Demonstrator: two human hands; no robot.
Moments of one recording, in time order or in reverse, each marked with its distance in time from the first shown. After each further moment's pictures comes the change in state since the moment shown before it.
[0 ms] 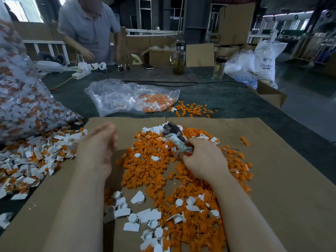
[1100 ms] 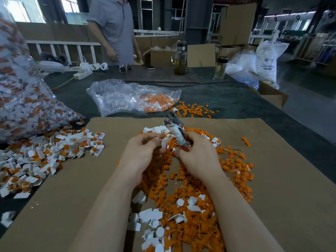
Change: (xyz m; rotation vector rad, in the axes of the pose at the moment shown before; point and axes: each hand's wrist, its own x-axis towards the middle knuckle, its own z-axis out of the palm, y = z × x) left_hand -0.025 -0.034 0.046 0.430 -0.351 0.000; right_hand -0.001 -0.012 0.005 0.309 0.084 -0.023
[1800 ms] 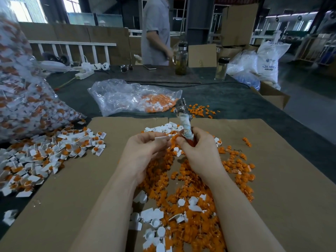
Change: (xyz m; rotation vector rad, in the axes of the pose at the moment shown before) left_hand -0.005 0.002 -0.002 -0.182 -0.069 0.012; right_hand -0.004 -0.008 -0.004 0.404 0.071 0.012
